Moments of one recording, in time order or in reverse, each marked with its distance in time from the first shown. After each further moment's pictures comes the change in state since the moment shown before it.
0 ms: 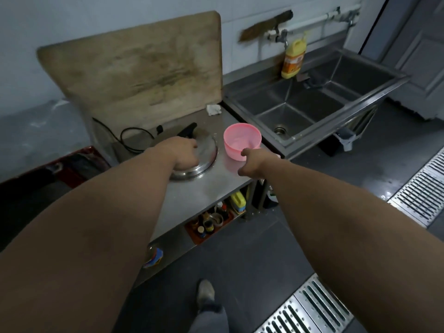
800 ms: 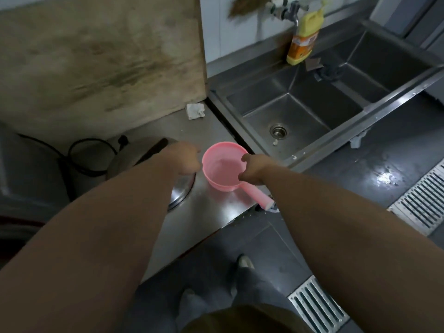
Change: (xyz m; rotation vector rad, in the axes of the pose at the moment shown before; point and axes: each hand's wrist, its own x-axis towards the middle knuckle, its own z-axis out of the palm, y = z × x) left_hand 0.263 0.040 -0.007 -0.001 -0.093 0.029; right_hand 0.233 0.092 -0.050 -0.045 -0.131 0.016
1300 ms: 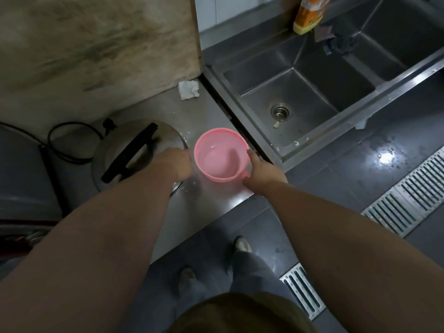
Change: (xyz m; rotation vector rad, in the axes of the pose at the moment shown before) left_hand 0.050 -0.012 0.077 0.113 -0.183 -0.057; right_hand 0.011 0.037 0.058 0.107 0.088 0.047
